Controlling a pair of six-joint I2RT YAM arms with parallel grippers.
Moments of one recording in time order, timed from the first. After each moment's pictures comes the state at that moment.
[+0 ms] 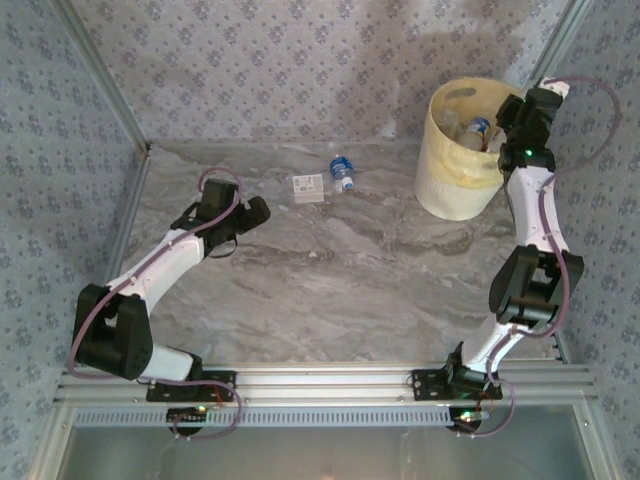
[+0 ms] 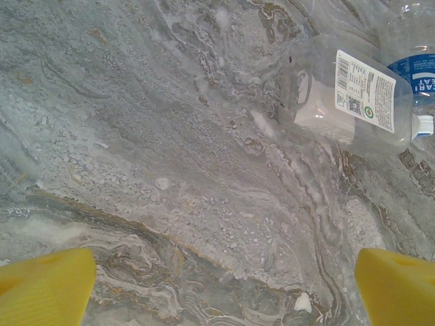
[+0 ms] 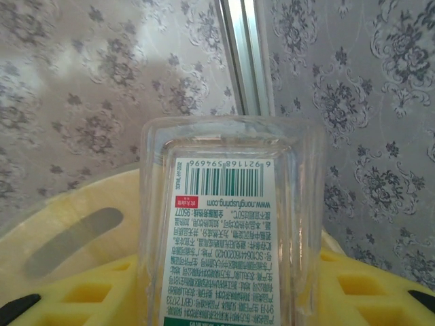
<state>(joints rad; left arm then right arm) -0.33 1.41 0.98 -0.37 -0.02 -0.73 -0.22 1.73 1.65 -0.14 0.20 0.25</state>
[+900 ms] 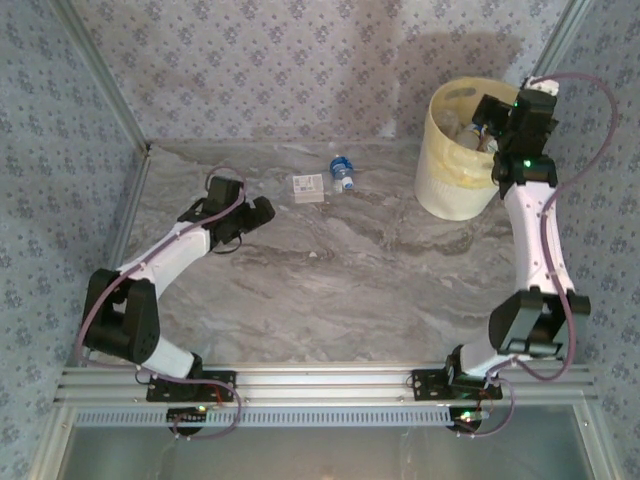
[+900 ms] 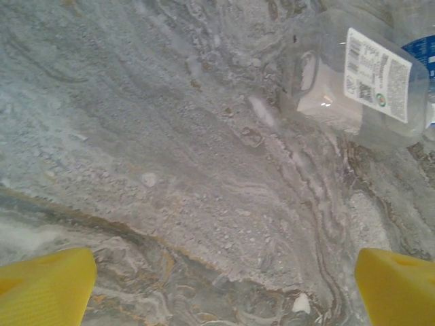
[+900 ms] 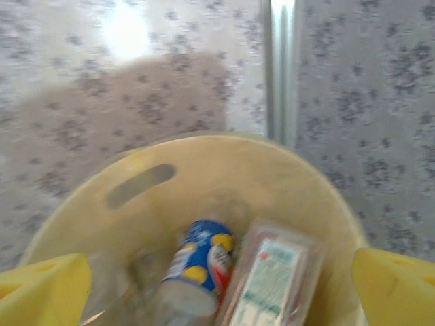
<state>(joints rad) -0.33 1.50 1.03 -0.37 0.03 -0.73 -0.11 1.46 1.56 -0.32 0.19 0.19</state>
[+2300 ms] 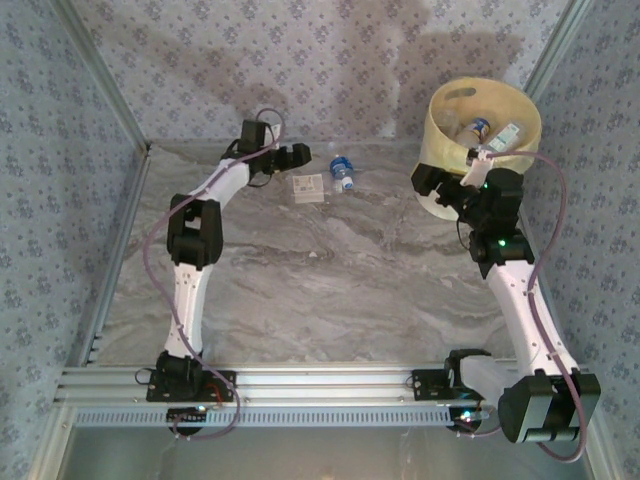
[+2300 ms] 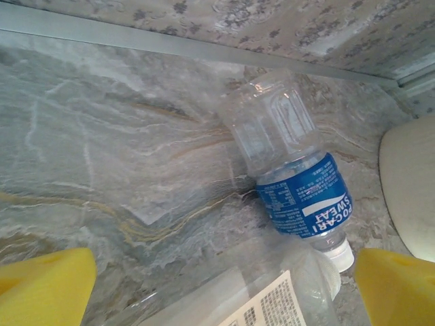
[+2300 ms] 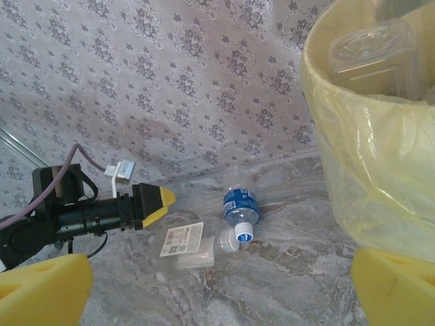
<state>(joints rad) -0.27 2.44 2.09 -0.31 0.51 -0.44 0.03 1.05 0.96 -0.11 -0.34 0.42</state>
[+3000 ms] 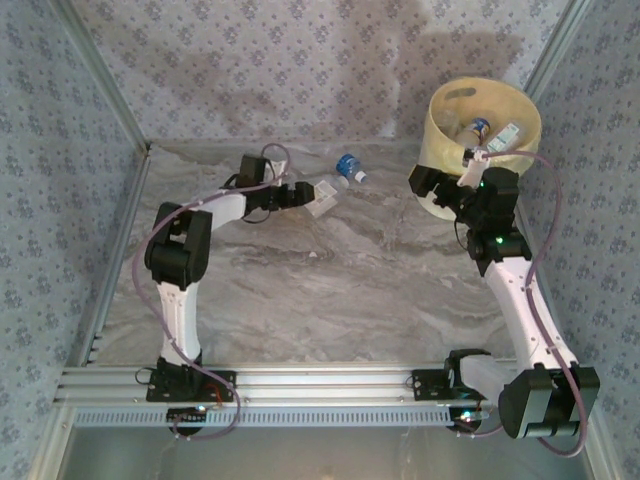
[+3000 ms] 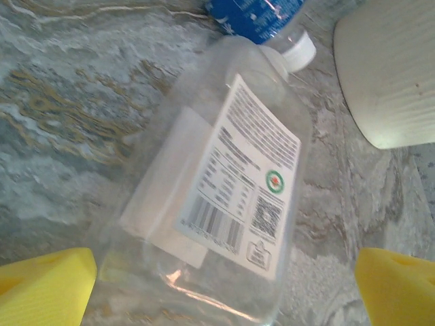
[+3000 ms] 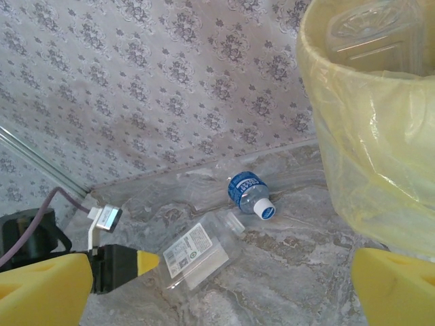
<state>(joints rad) -0.33 2.09 1.41 -0.05 0.61 -0.43 0.04 1.08 0.96 -0.12 -0.33 0.41</state>
